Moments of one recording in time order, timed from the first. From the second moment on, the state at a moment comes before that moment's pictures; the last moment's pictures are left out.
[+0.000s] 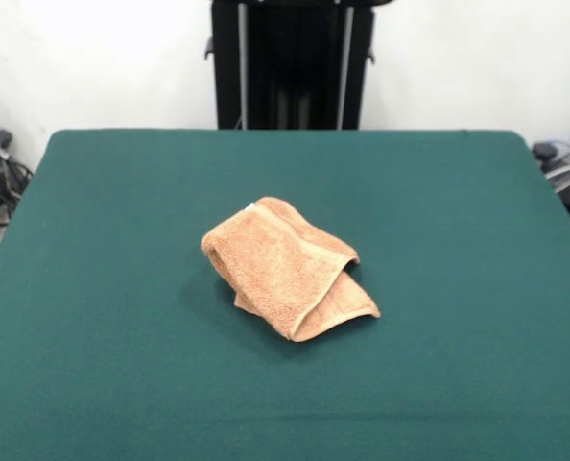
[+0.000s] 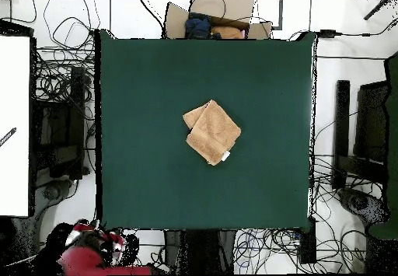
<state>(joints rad) 0.16 -1.49 -0.08 2.15 0.12 0.88 2.02</state>
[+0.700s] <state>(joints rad) -0.31 -1.57 -0.08 2.19 0.12 0.91 1.00</state>
